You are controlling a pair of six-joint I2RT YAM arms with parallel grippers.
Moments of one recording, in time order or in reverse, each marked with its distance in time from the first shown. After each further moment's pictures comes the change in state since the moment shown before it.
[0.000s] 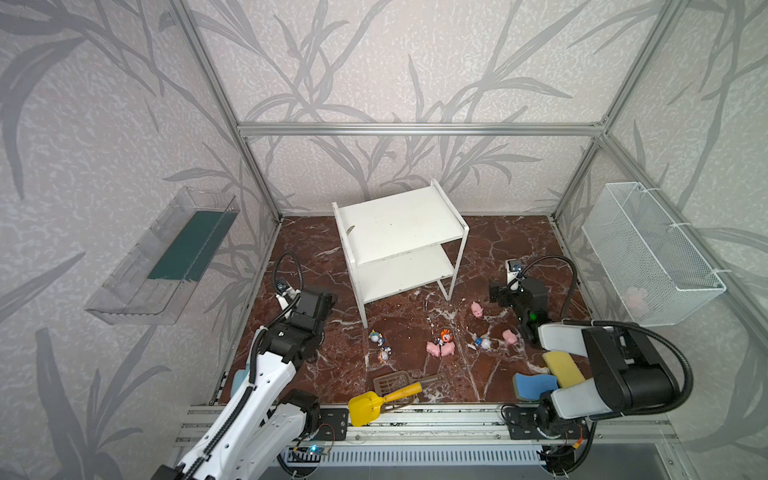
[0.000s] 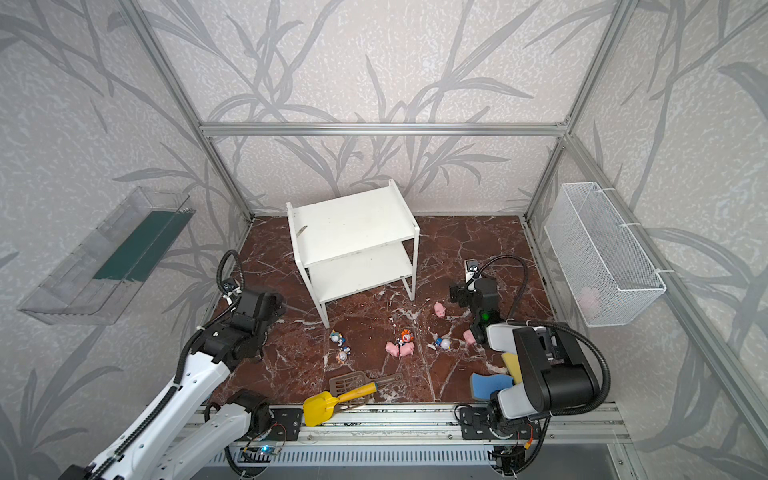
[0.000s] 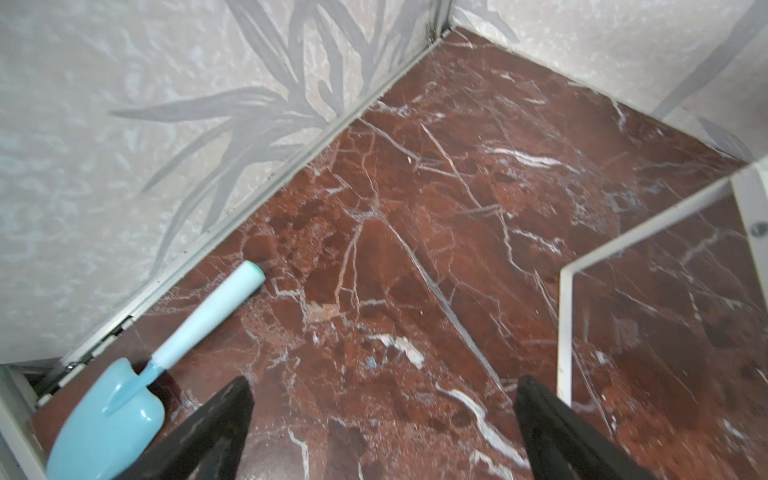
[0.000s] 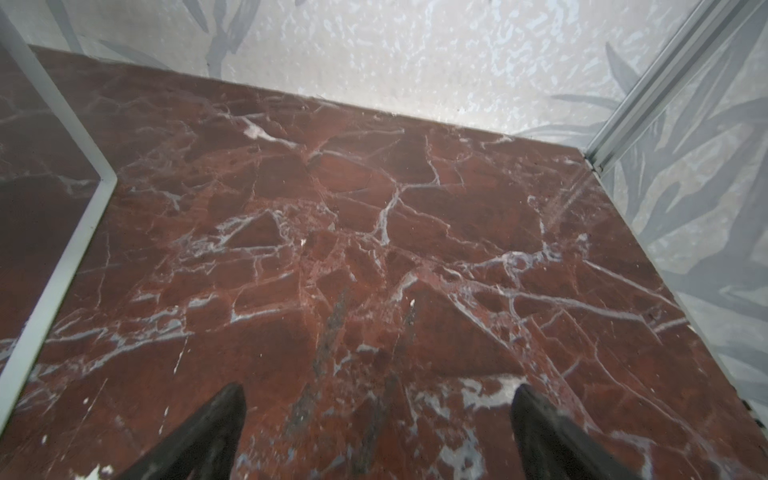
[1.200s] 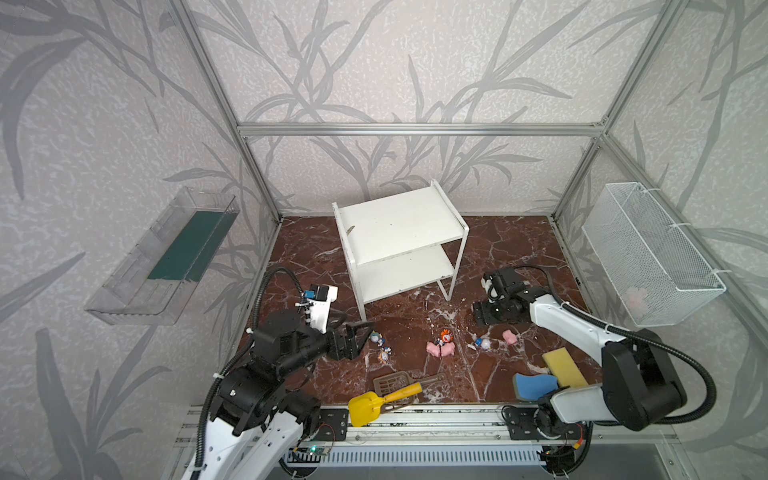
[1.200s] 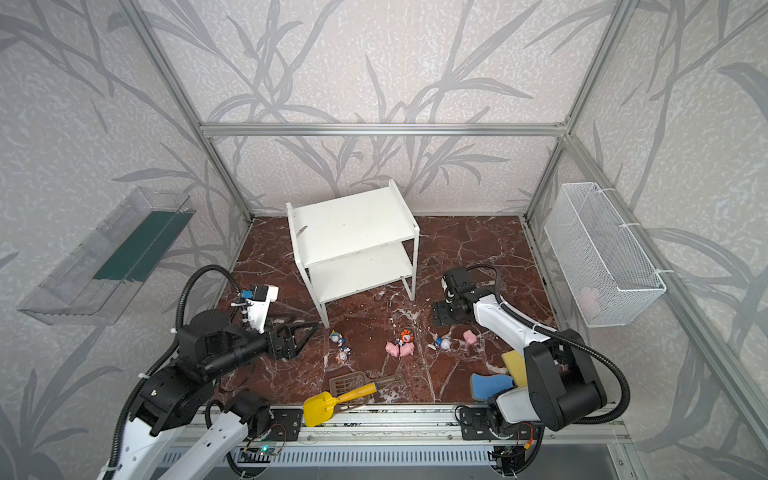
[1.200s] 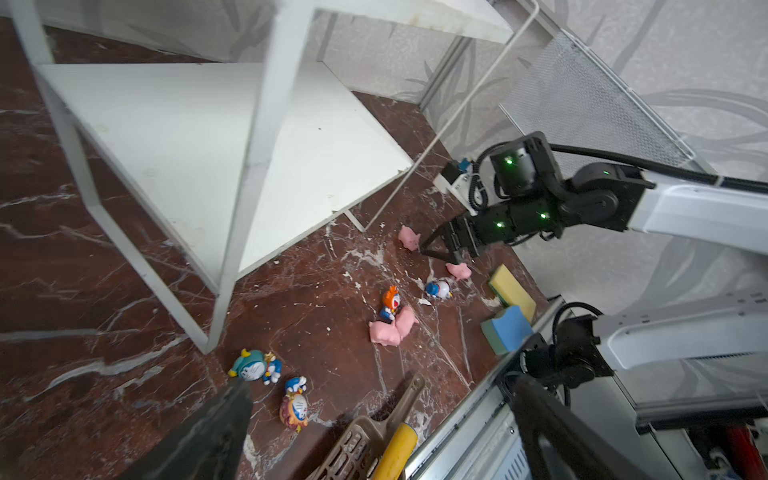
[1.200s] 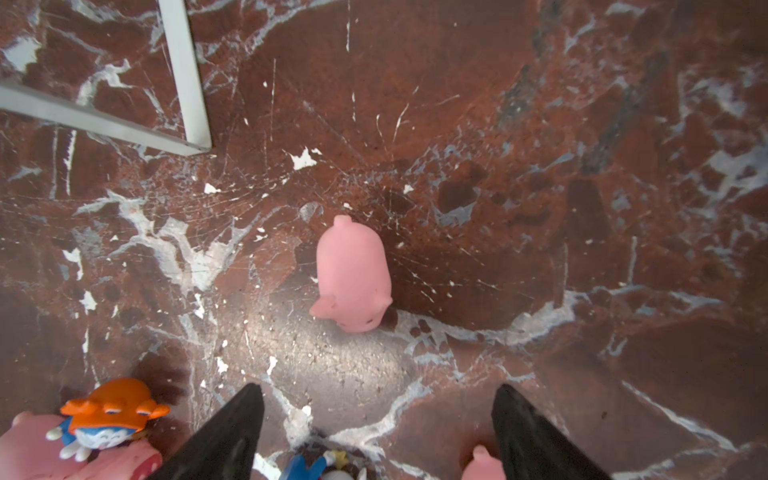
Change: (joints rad) left arm -0.111 -0.298 0.137 0.038 1.049 0.360; right arm 0.213 0.004 0.381 -1.150 -0.160 0.293
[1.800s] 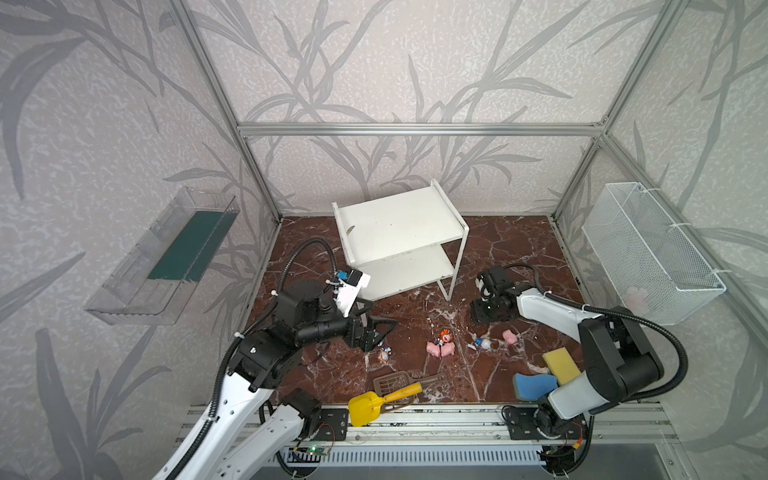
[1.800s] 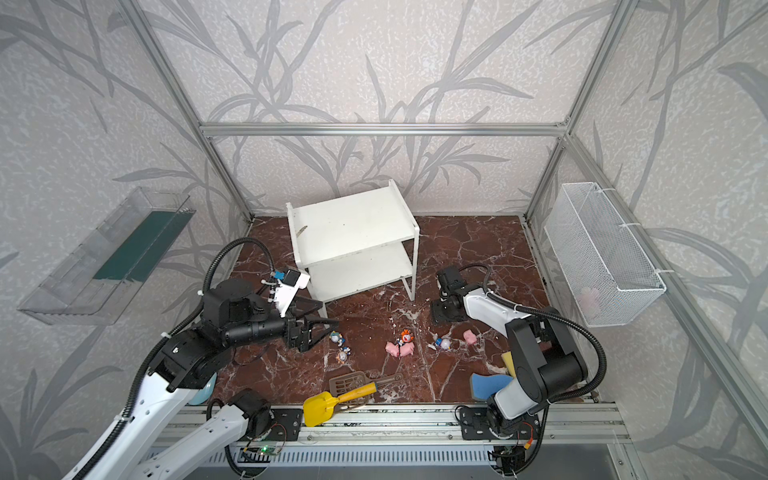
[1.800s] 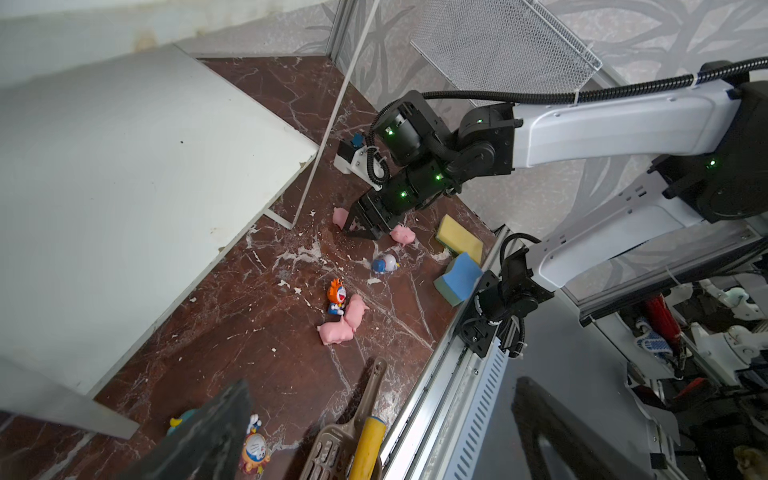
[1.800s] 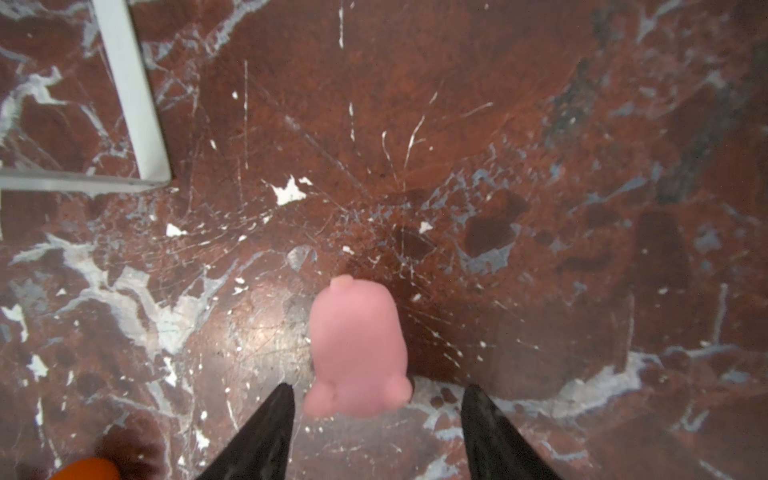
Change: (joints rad) left arm -0.101 0.263 0.154 0.039 0.149 0.169; right arm 0.012 0.142 0.030 0.083 0.012 0.041
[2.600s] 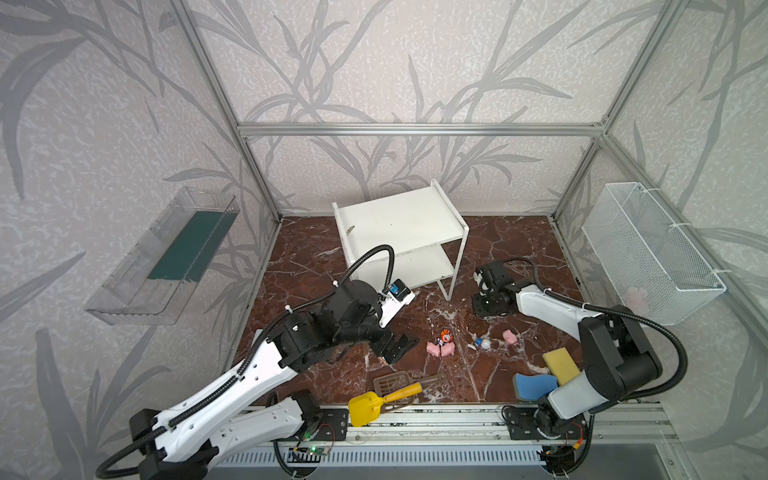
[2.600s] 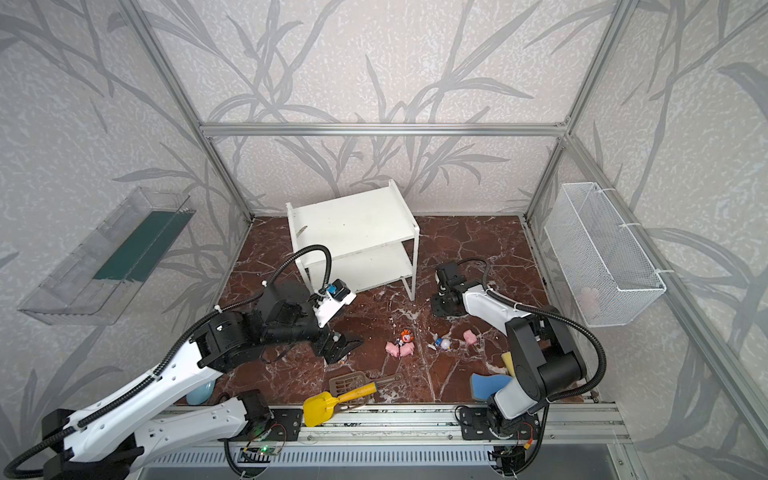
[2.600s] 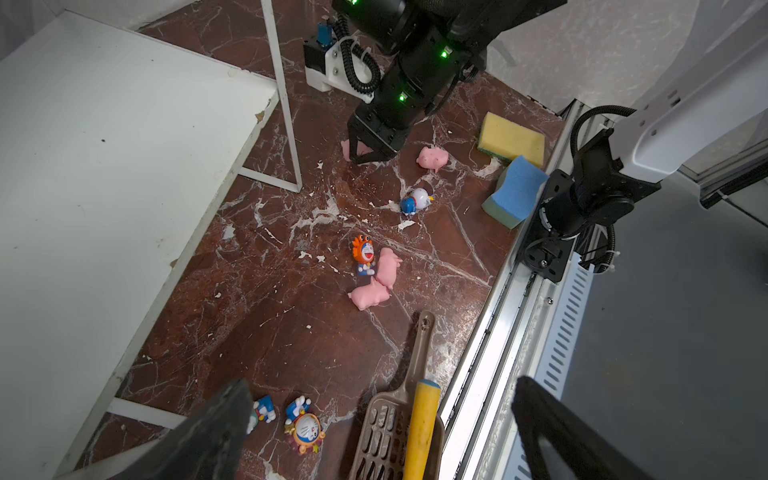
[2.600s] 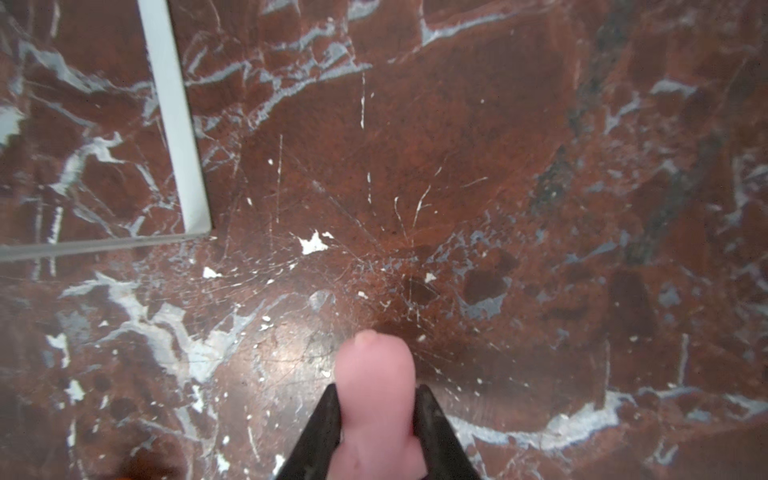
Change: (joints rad) left arm -0.359 0.198 0.072 -0.053 -0.385 0.161; right arm 0.002 -0.023 0.036 0.009 0.009 -0.025
